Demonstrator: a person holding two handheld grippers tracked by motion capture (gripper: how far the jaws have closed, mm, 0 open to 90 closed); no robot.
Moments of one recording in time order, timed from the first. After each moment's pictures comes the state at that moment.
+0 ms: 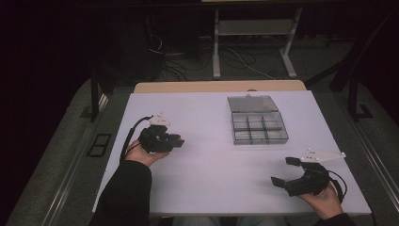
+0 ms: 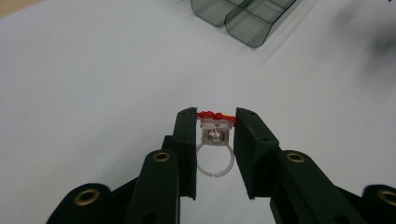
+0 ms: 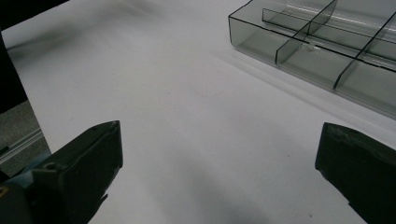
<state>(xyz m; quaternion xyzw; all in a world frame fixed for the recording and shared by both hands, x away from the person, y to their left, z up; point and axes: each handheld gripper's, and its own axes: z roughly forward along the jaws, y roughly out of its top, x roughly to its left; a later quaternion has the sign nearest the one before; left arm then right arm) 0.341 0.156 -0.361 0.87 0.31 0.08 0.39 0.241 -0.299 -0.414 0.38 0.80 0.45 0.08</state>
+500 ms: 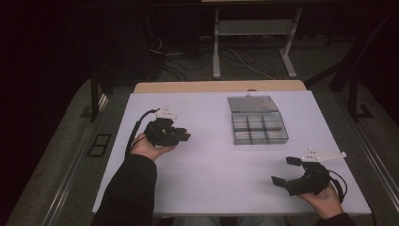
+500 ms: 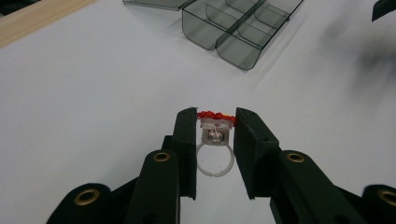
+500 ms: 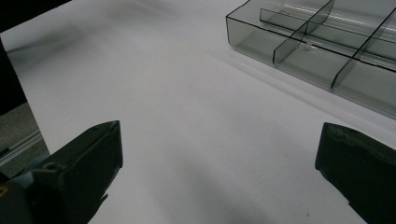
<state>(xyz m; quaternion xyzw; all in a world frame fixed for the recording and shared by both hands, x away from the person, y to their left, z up) 0.351 0.138 -0.347 0.87 0.29 0.08 0.40 0.242 -0.301 -0.415 0.38 0.80 0.46 0.08</state>
